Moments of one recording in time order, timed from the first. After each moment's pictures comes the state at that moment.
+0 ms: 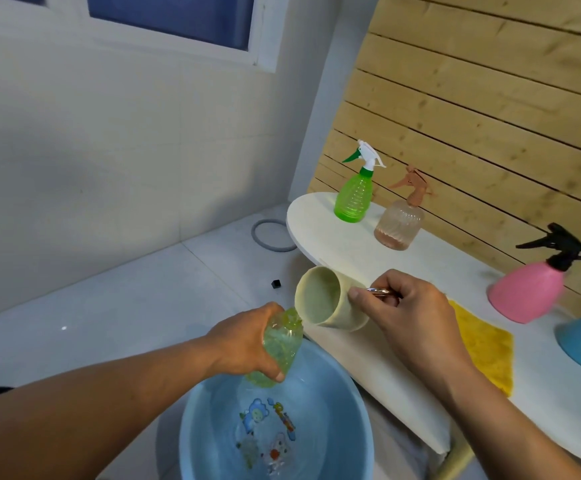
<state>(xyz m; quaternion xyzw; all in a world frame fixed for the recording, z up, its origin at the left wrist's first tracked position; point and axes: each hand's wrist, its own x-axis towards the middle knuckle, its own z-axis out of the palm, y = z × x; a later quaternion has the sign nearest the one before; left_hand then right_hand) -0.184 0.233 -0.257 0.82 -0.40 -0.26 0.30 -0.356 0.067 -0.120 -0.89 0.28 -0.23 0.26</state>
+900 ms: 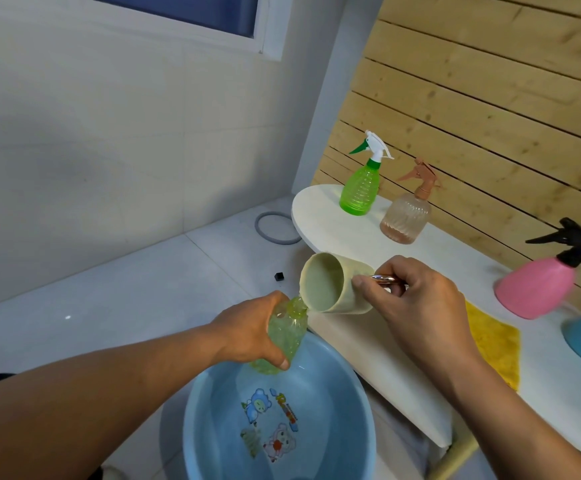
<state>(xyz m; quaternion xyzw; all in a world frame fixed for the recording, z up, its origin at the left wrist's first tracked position) -0.181 0.231 -0.255 0.82 -0.41 -0.25 0.29 -0.354 0.080 -0.112 -0.91 0.26 -0.26 0.20</state>
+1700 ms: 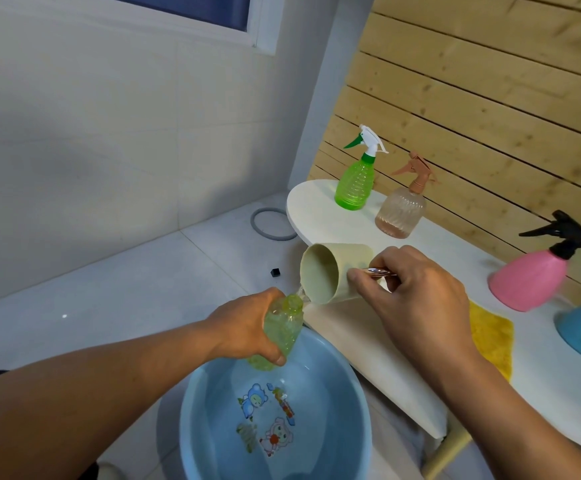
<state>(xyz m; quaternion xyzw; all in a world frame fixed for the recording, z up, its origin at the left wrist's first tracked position) -0.184 0.230 -0.254 0.83 -0.42 -0.25 0.28 -0.358 0.084 -0.111 -0.93 0.22 -0.29 0.08</state>
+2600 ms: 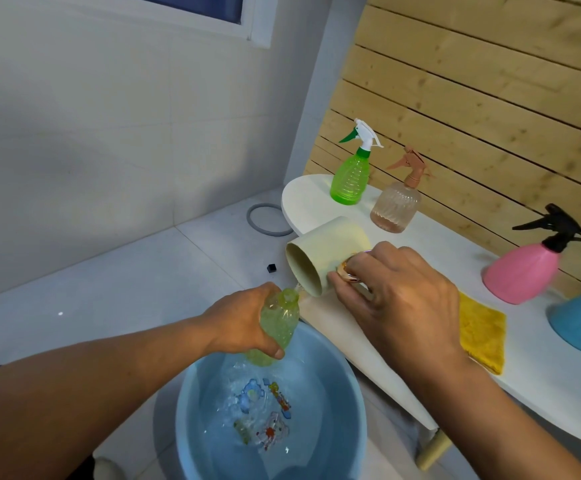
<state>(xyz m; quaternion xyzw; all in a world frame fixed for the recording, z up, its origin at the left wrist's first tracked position) -0.186 0.228 -0.252 0.83 -0.42 -0.24 0.29 -0.364 0.091 -0.118 -0.93 0.08 -0.35 -0.12</state>
